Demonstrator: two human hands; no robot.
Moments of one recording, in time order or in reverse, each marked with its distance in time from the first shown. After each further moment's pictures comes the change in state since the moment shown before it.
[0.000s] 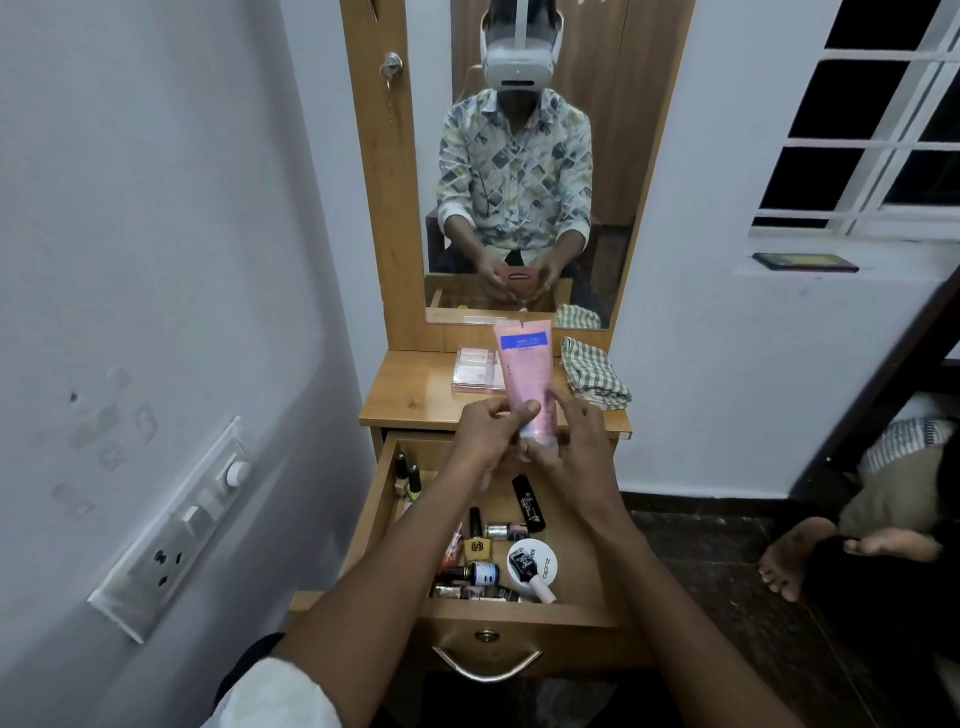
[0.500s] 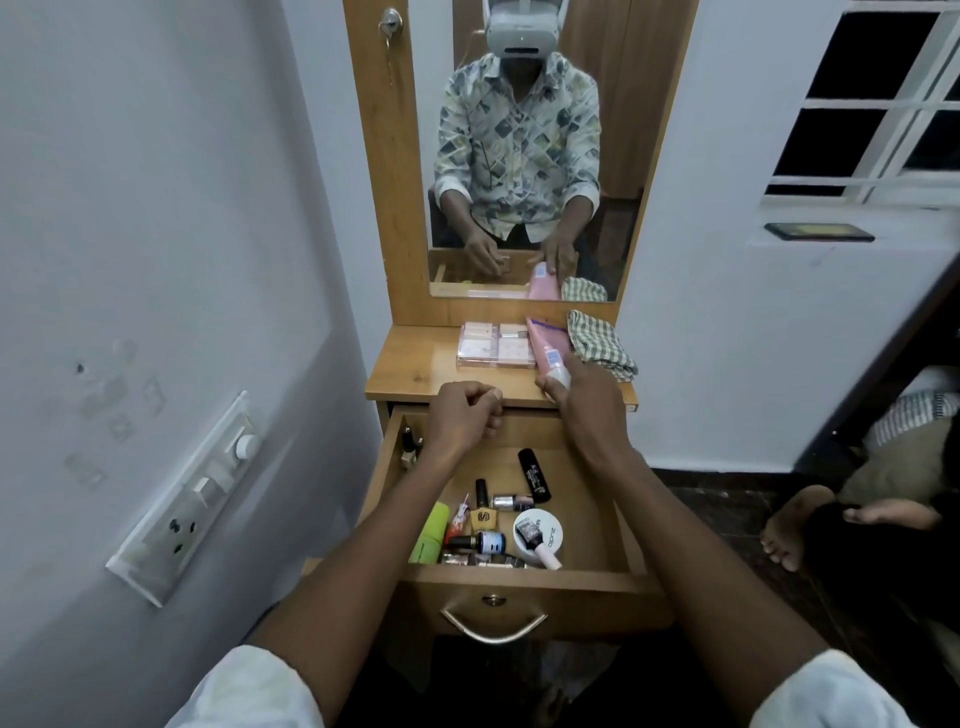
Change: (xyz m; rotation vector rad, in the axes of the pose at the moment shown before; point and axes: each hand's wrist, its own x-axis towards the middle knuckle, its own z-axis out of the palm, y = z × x) left_hand 0.000 -0.012 -0.037 0.423 0.159 0.168; right_hand 0.040 0.001 -0.002 -0.389 0.054 0.060
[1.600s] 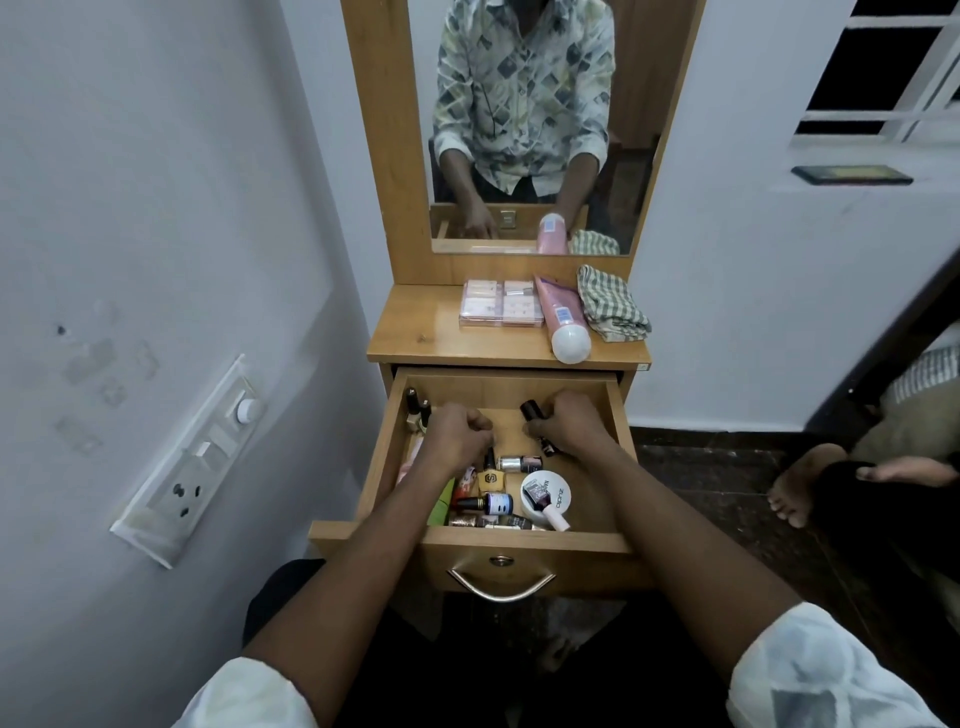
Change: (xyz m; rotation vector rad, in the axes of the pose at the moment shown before) left_hand -0.032 -0.055 -0.006 0.336 -0.162 -0.152; right_hand -0.029 0.032 0.071 -0.037 -0.532 0.180
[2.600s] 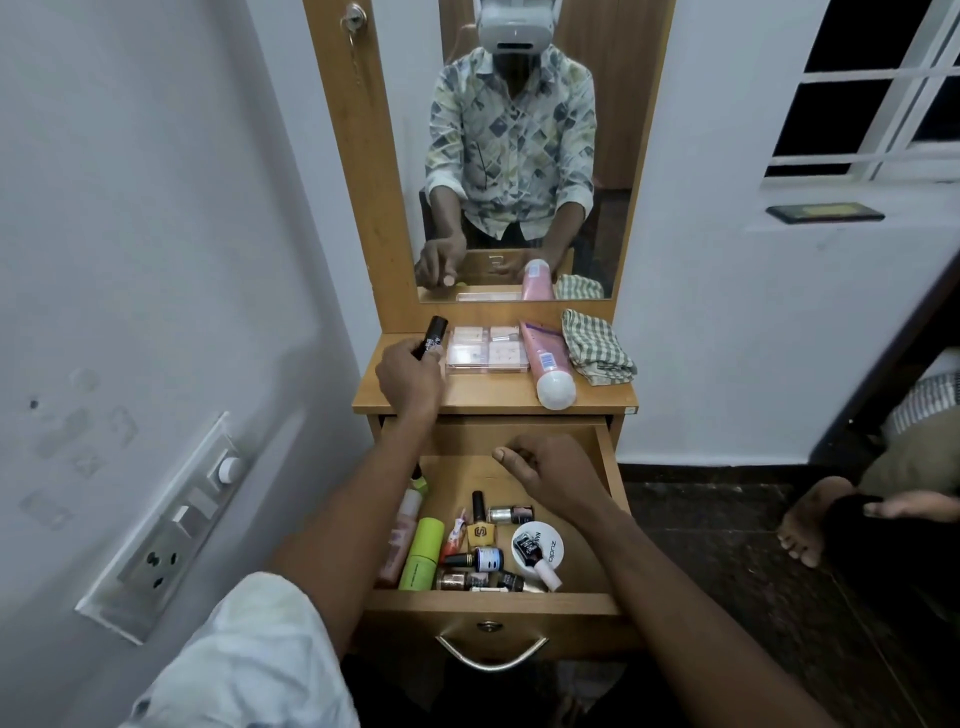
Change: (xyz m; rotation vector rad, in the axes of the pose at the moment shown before) left_hand 0.088 0.073 -0.050 -0.154 0.720 0.029; right_hand -0.023 -0.005 -0.009 0.096 0.300 -0.525
